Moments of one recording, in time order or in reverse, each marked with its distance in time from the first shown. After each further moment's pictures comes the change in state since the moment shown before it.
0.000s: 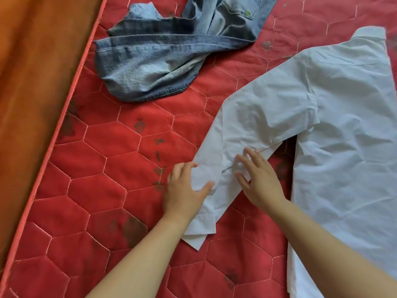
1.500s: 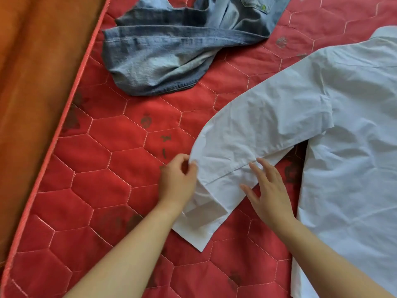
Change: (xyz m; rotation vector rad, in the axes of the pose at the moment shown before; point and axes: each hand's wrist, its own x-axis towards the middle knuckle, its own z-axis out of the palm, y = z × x) left_hand 0.026 -0.007 -0.021 -0.303 0.100 -0.130; right_hand -0.025 -0.001 0.010 0.022 0.058 0.058
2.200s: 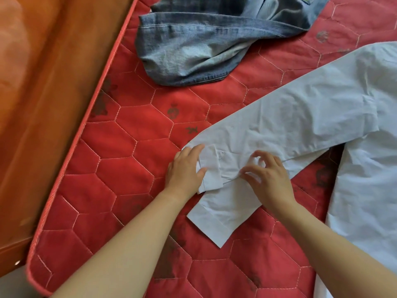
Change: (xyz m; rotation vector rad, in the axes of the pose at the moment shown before) left_hand 0.017 -0.039 -0.027 0.466 -0.210 0.118; right_hand 0.035 -0.047 0.021 0.005 -0.048 -0.175
